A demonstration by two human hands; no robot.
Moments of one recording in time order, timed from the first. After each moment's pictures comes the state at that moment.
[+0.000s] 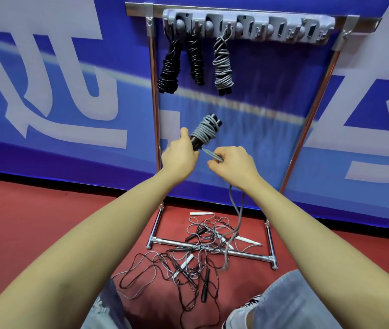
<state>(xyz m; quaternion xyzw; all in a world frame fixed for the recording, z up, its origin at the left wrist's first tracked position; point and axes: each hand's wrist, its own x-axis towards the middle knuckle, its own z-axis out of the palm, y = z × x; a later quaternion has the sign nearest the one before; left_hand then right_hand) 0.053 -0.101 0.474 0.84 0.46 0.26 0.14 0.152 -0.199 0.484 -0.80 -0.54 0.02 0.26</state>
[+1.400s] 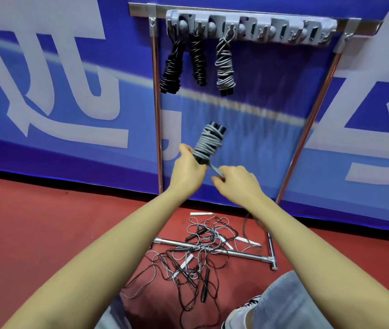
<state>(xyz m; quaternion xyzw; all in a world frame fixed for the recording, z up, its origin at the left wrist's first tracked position) 0.044 -0.134 0.458 0.76 0.40 0.34 0.38 0.146 -0.217 0.457 -0.81 -0.56 0.01 0.15</state>
